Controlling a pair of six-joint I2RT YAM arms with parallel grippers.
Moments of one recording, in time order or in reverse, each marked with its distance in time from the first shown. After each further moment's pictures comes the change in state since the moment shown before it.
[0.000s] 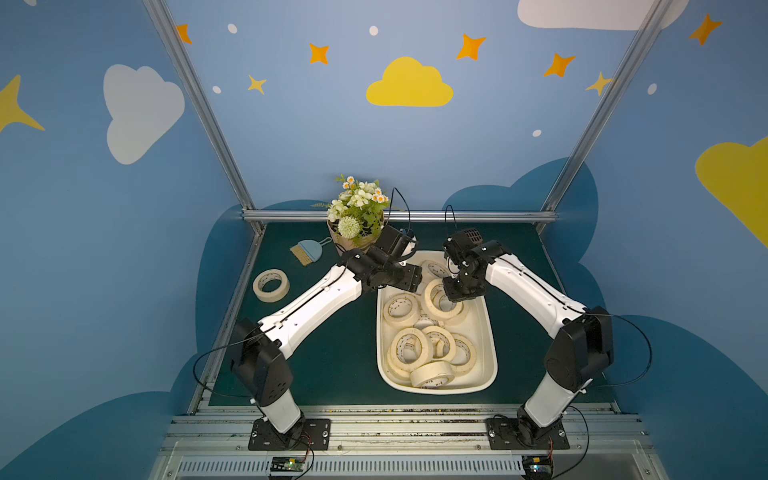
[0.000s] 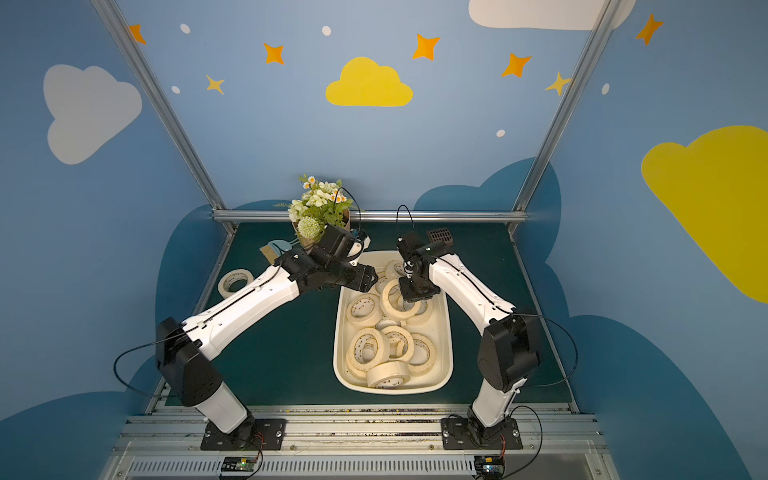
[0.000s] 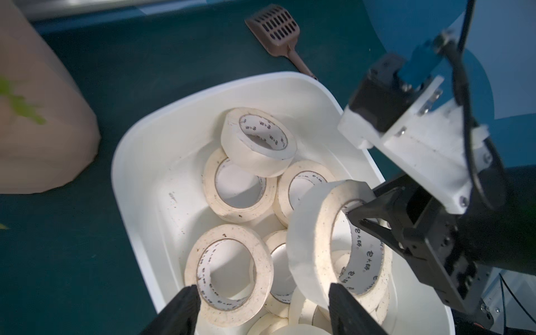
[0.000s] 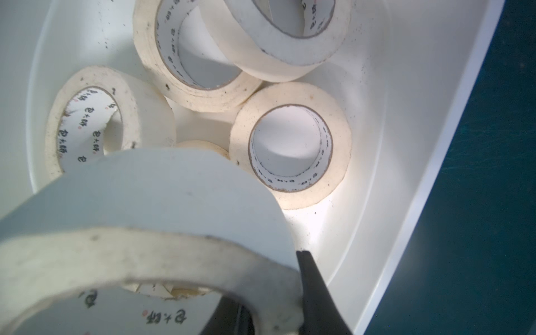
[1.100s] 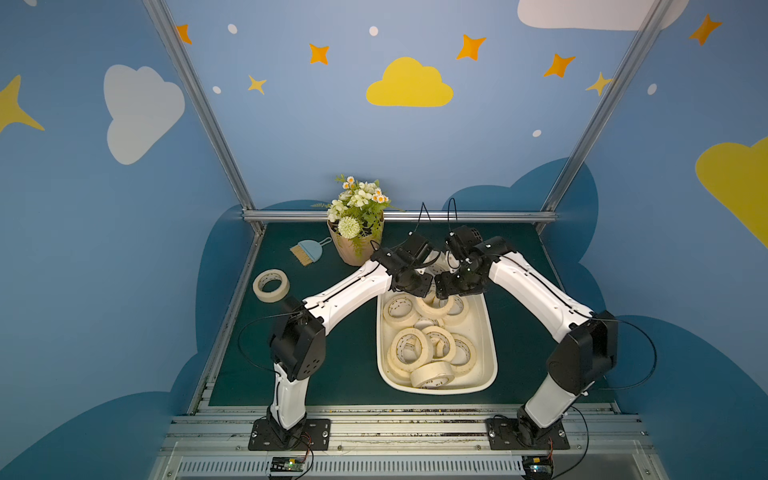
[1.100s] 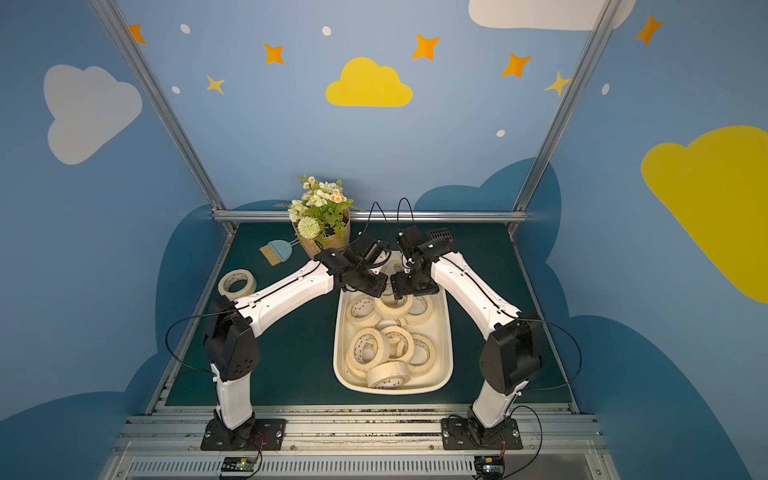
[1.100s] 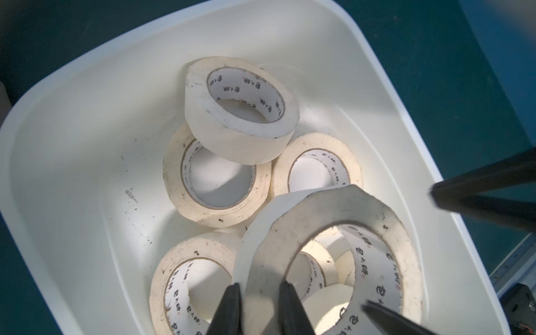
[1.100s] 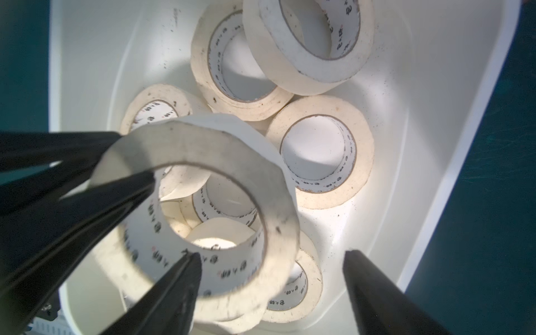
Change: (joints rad) left arm -0.038 0.211 0.127 -0.067 -0.044 0.024; right arm -0.009 -0.072 0.029 -0.002 -0.084 0.030
